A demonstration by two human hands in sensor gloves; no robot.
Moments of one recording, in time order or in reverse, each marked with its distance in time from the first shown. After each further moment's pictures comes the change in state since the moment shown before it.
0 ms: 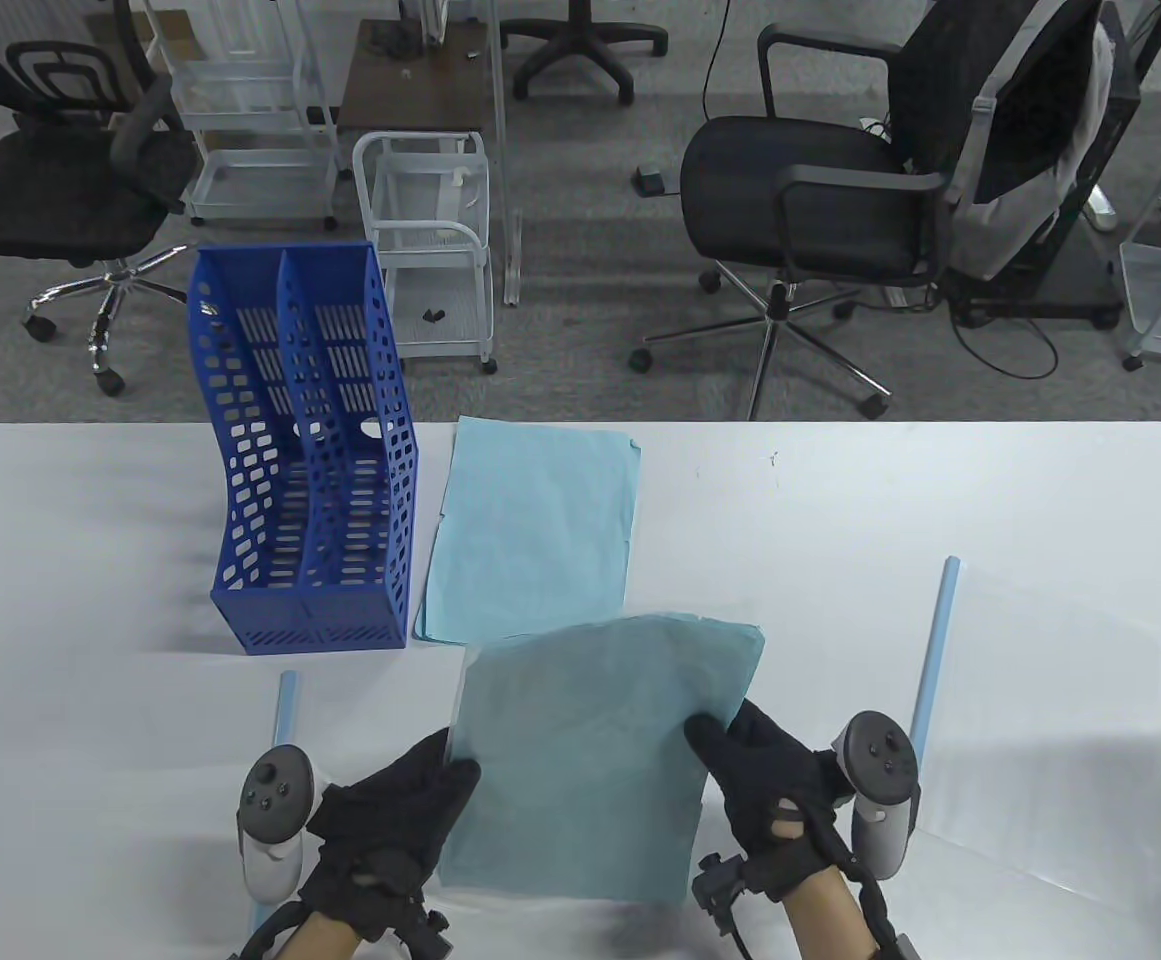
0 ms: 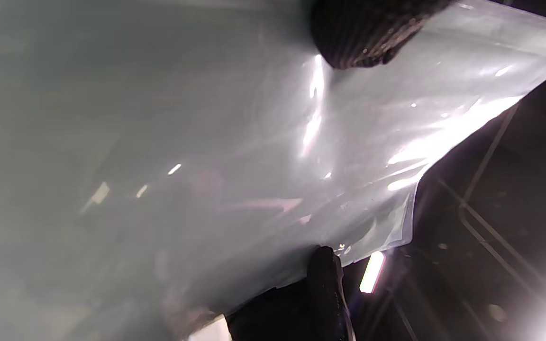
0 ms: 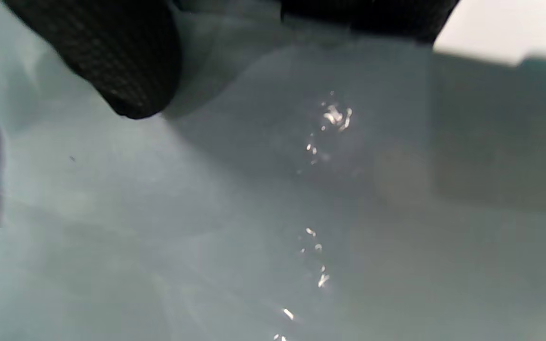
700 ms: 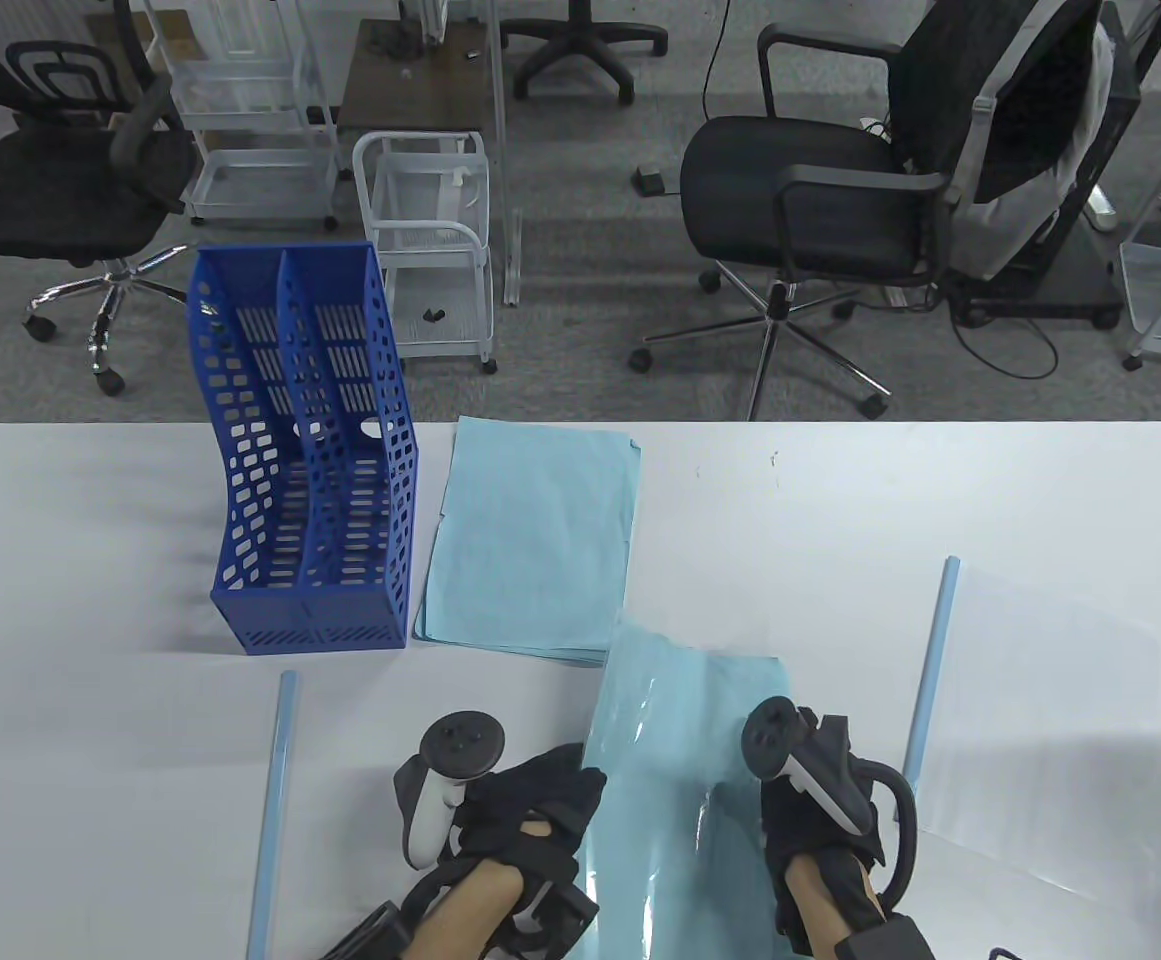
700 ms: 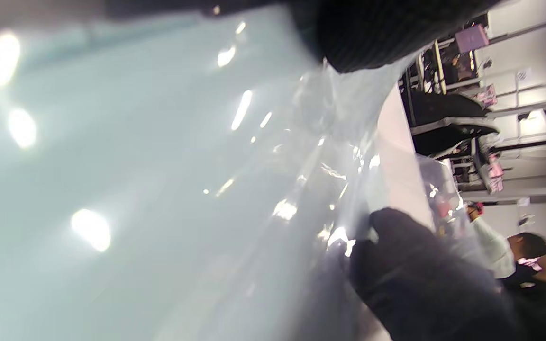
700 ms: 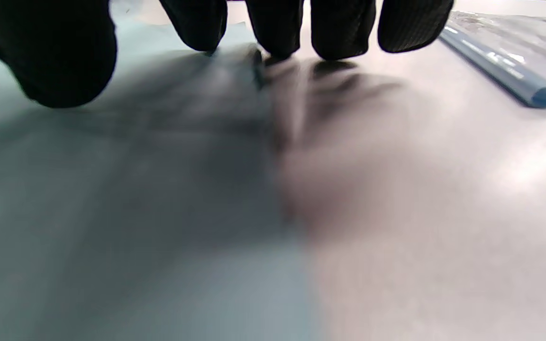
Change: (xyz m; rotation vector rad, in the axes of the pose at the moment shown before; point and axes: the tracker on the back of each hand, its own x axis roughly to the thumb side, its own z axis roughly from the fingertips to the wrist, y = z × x) left_hand -0.052 -0.082 -0.050 -0.022 0.719 -0.189; right_hand -0.032 -0.024 -0.017 0.070 0.566 1.397
